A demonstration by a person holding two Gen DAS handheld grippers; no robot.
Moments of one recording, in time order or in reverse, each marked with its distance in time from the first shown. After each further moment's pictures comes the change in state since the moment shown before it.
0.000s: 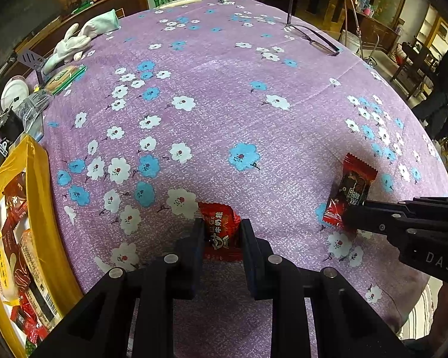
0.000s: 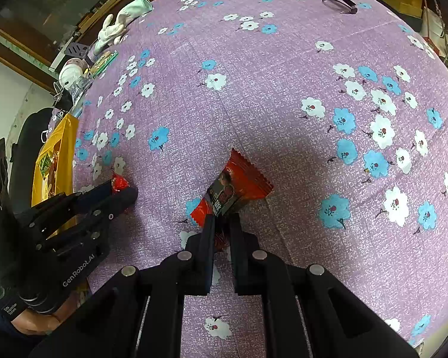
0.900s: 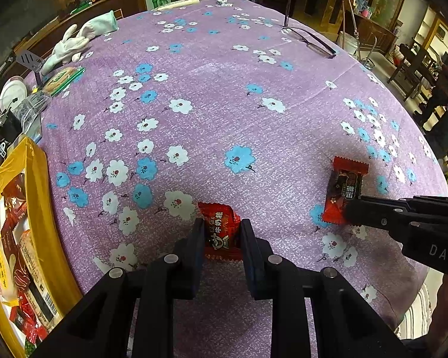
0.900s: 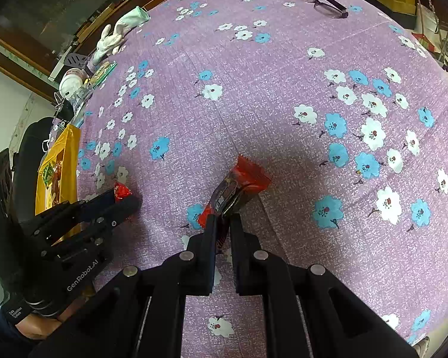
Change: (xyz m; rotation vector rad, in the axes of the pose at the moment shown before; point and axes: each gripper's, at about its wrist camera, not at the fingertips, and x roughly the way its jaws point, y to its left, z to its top) left arm -0.004 -0.003 0.001 0.002 -0.004 -0.015; right arm -0.011 -0.004 0.002 0.021 -0.028 0.003
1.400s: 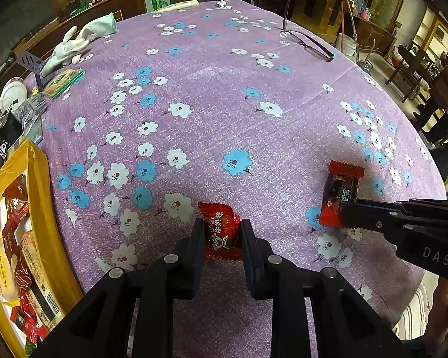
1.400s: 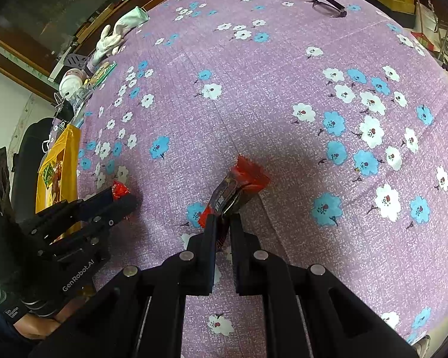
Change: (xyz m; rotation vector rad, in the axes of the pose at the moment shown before) left arm -0.005 -0.001 0.002 -0.005 -0.007 -0.007; right arm -0.002 -0.001 -0.001 0.003 -0.002 0.000
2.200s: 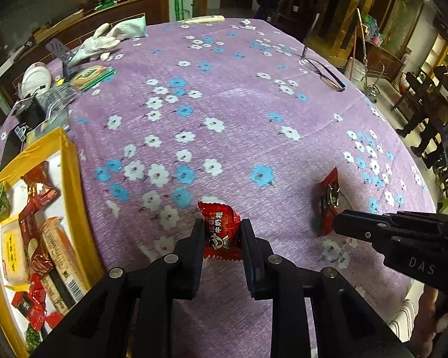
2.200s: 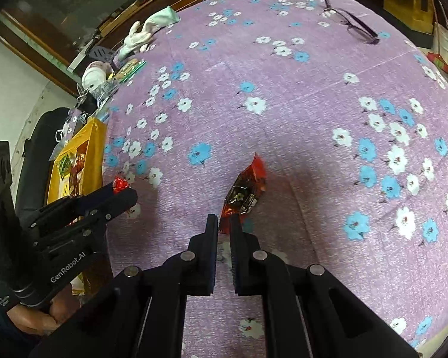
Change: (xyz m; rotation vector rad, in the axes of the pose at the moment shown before) left arm -0.030 0.033 -0.006 -0.105 -0.065 -0.006; right arm -0.005 0.036 0.003 -0.085 -0.025 0.041
